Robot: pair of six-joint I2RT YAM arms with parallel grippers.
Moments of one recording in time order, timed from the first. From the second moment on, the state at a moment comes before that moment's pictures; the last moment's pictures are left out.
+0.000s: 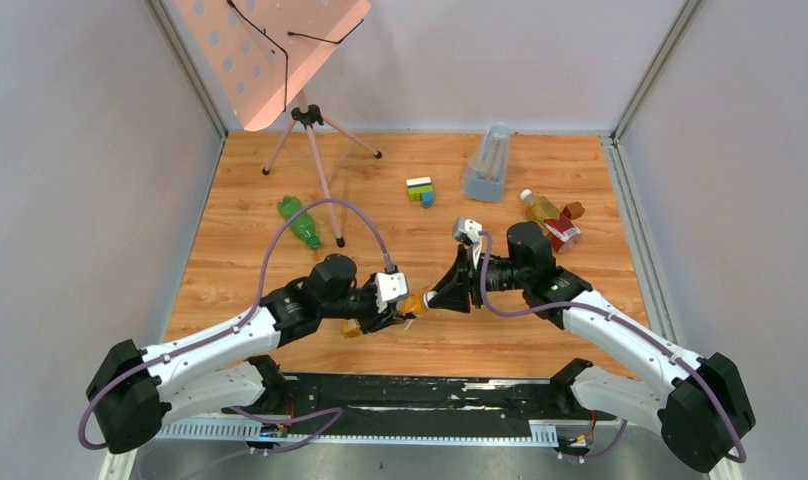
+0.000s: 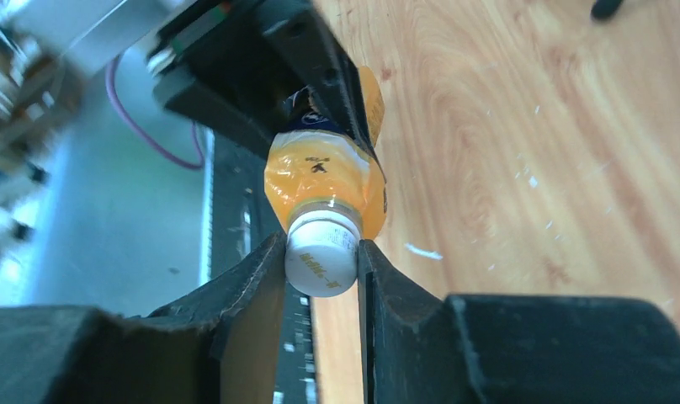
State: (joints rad) left arm -0.90 0.96 0.53 -0.08 0.37 0.25; right arm 0.63 1.04 0.63 0.05 -0.85 0.23
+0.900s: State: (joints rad) left arm -0.81 1.12 0.73 -0.30 0.67 0.25; right arm 0.63 0.92 0.64 -0.07 -1.01 -0.23
